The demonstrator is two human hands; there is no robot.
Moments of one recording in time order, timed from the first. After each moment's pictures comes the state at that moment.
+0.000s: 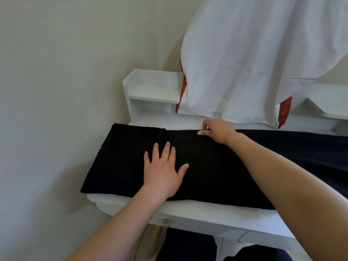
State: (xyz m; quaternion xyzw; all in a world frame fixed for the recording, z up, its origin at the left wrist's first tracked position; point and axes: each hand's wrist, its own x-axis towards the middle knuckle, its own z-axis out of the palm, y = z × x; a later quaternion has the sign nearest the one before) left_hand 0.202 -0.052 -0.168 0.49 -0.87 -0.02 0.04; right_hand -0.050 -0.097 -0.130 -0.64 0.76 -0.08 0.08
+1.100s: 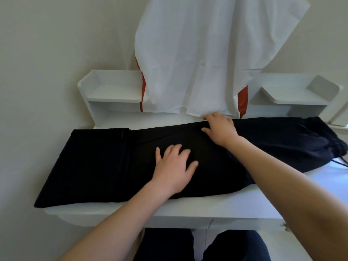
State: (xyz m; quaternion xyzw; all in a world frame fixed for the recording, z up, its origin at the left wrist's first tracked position) left_hand 0.111 -0.007 -0.153 0.35 -0.92 -0.14 0.10; right_hand -0.112 -0.009 -0.126 -0.55 0.83 -0.10 -0.01
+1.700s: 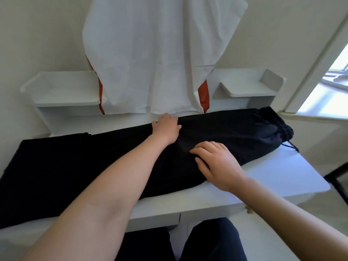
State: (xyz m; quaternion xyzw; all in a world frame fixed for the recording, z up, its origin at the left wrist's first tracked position) left_hand -0.034 -0.056 -0.125 0.36 -0.93 -0.11 0.06; right_hand -0.084 0.158 -0.126 -0.65 0.74 -0.16 -0.06
